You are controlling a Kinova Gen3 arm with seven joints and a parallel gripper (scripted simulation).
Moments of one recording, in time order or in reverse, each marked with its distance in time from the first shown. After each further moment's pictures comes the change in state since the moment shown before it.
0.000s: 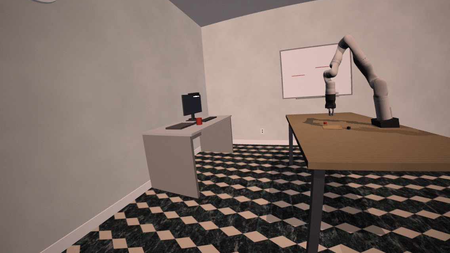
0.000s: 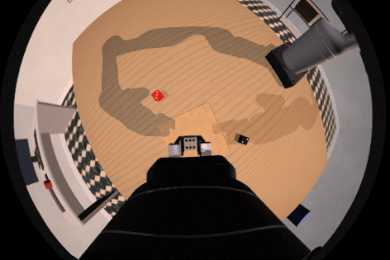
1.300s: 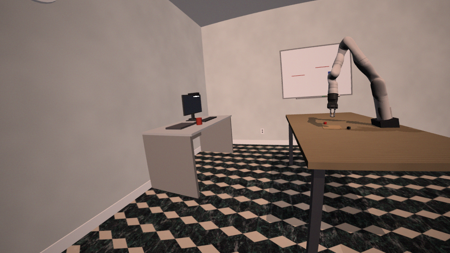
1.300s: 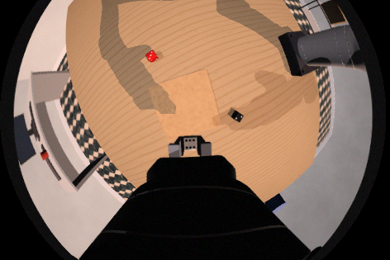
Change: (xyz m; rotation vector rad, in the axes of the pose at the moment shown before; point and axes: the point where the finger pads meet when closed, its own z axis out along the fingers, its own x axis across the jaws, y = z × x) arm 0.021 0.044 0.003 -0.317 0.025 -0.126
